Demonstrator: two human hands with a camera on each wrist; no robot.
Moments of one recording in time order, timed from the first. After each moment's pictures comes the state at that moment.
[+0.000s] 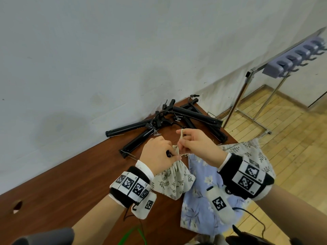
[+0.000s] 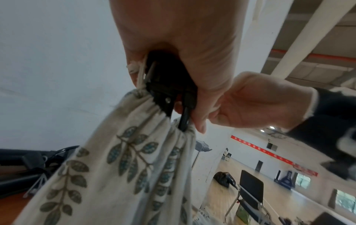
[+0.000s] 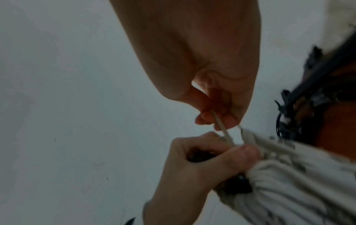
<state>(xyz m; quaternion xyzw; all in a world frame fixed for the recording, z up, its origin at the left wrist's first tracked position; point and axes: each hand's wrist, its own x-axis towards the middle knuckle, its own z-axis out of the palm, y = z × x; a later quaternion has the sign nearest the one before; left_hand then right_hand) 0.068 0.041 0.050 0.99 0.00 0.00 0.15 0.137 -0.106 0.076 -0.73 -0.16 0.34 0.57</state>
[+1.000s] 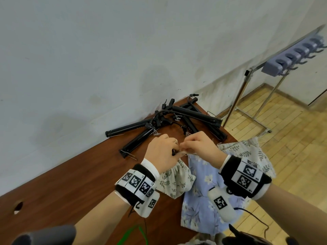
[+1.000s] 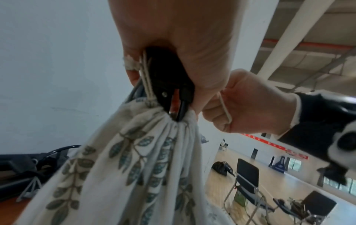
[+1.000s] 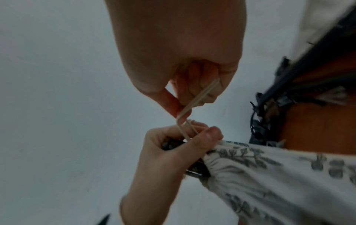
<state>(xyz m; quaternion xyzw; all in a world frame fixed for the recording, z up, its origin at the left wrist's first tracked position) 0.075 0.033 0.048 0.99 -0.04 0.03 0.12 0.136 -0.118 0.070 -0.79 -0.20 0.29 0.50</state>
